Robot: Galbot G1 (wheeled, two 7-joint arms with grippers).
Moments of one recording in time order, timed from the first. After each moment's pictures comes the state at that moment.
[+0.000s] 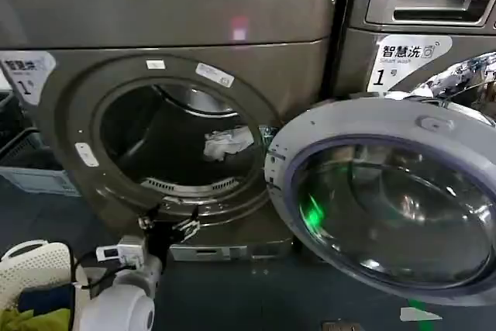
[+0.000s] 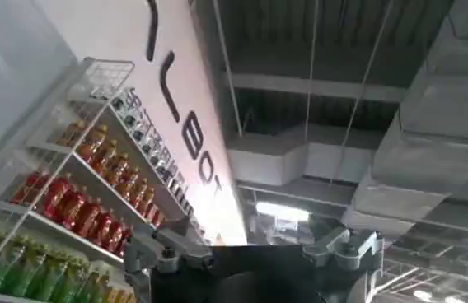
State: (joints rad) left arm 1.37 -1.51 -0.54 -2.28 0.03 0.74 0.05; right arm -1.73 0.92 2.31 1.73 0.40 -0.13 -0.04
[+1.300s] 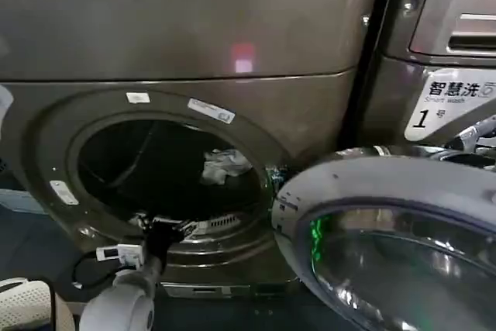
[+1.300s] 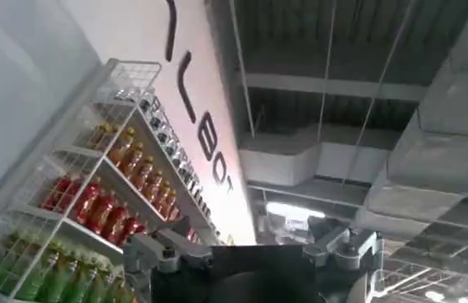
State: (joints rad) left arm 1.35 -1.51 -0.54 -2.26 0.04 0.74 0.06; right arm -1.73 0.92 2.31 1.72 0.40 -0.11 -0.04
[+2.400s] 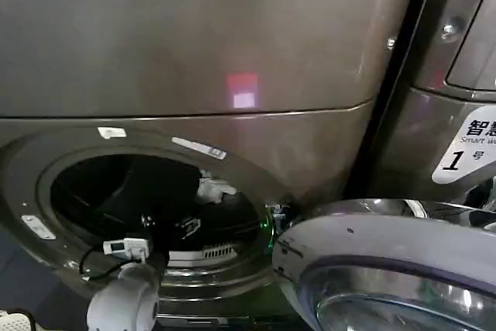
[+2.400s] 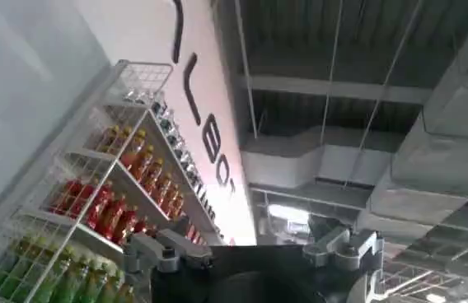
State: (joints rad) left arm 0.99 -1.52 -0.51 -1.87 0.06 0.69 0.07; right arm -1.72 0.93 2.30 1.73 0.40 -0.09 -0.05
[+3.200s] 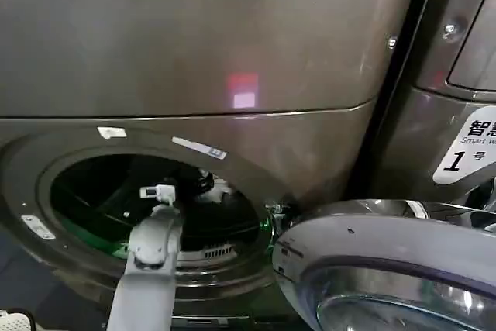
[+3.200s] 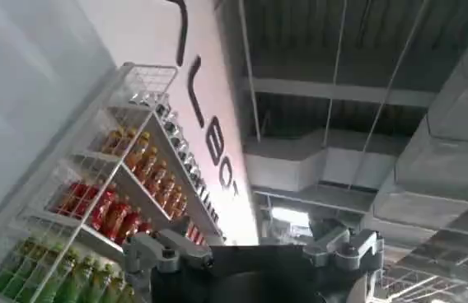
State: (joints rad) left arm 0.64 -1.52 -0.51 -1.37 0.11 0.52 0.08; right arm -1.73 0.93 2.32 1.70 0.40 -0.08 -0.06
